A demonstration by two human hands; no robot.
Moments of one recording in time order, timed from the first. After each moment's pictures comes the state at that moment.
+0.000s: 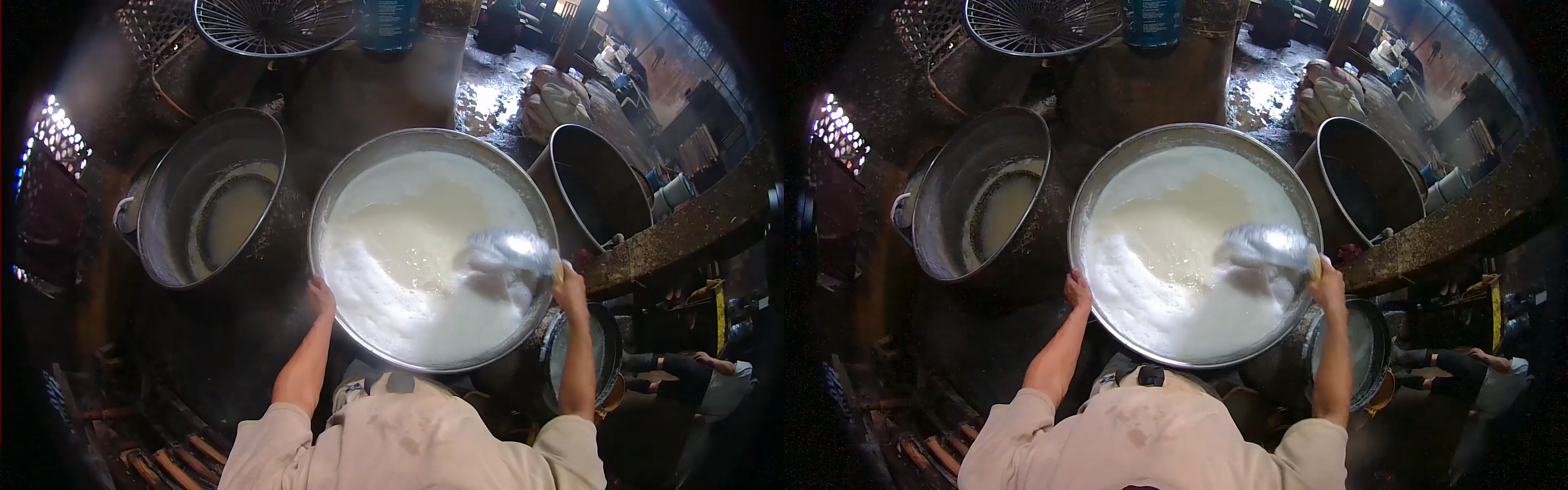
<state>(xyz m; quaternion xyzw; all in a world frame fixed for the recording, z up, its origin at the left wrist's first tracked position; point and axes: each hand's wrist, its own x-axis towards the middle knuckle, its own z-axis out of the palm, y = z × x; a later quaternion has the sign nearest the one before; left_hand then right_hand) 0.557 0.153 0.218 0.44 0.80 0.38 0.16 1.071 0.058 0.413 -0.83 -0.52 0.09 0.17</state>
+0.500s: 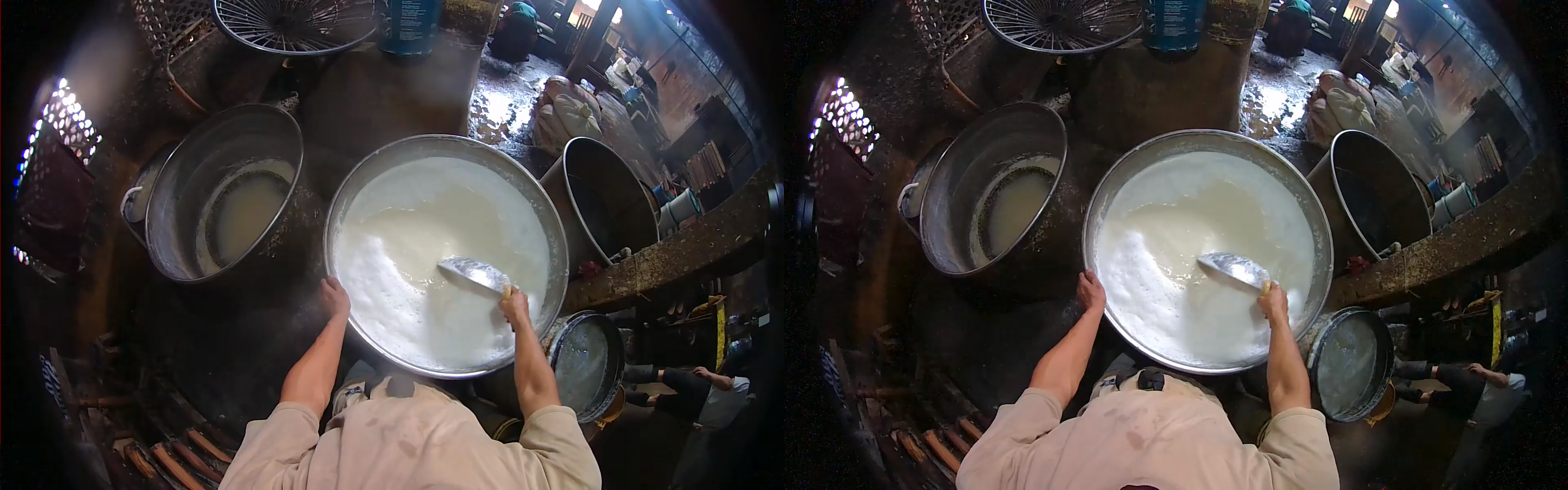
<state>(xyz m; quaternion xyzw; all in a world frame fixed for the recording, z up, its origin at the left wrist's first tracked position) 0.554 0.154 0.214 0.45 0.81 0.36 0.13 0.992 0.095 0.261 -0.85 -0.43 0.28 0.12</state>
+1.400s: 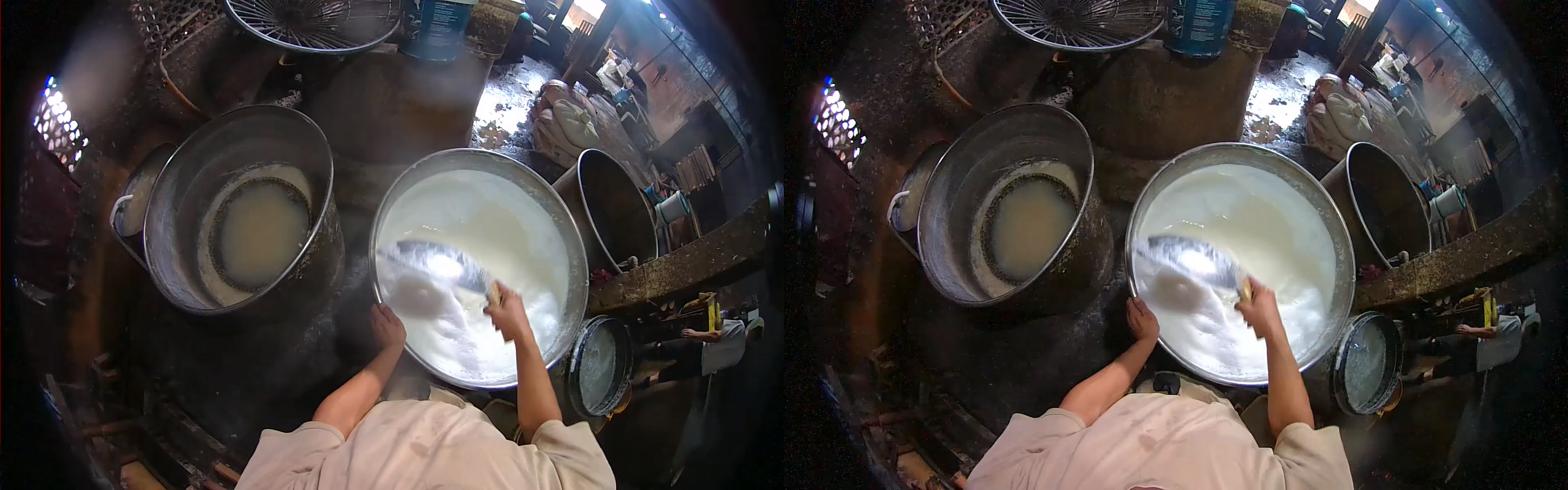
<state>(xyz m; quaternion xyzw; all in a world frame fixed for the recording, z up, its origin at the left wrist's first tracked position) 0.550 0.153 0.227 0.42 0.76 0.43 0.25 0.774 0.145 0.394 -0.74 -0.48 0.40 0.25</state>
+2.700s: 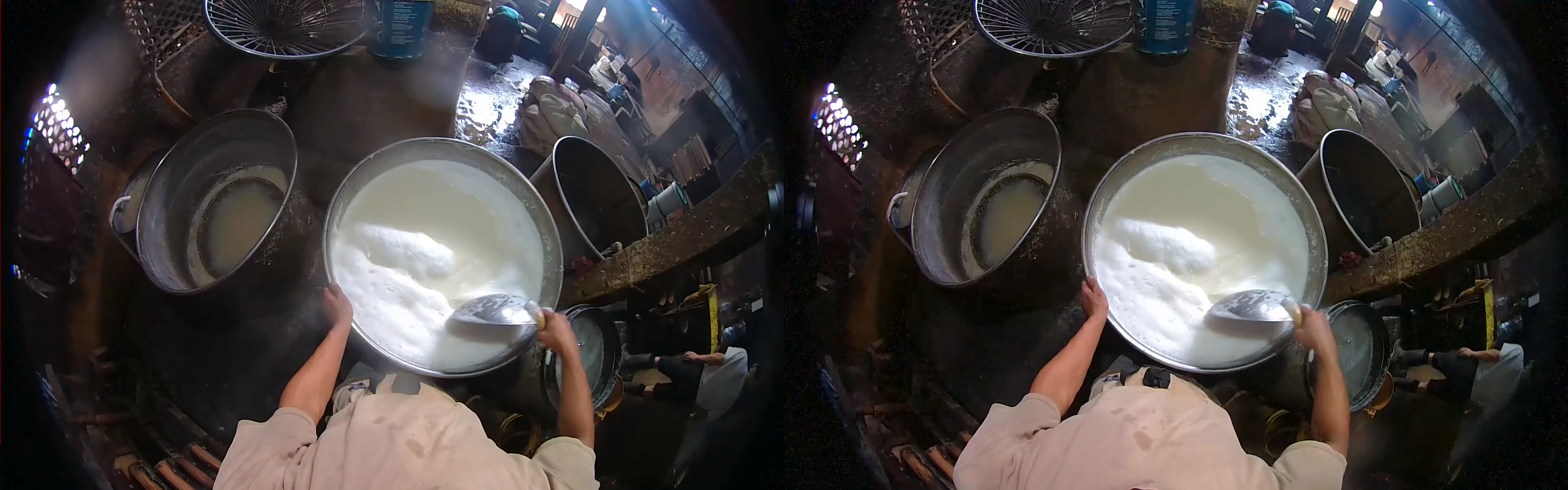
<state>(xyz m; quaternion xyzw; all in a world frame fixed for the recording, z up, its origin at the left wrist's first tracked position) 0.552 0.148 0.233 0.41 0.80 0.35 0.24 1.009 0.004 0.387 -0.80 -0.57 0.20 0.05</state>
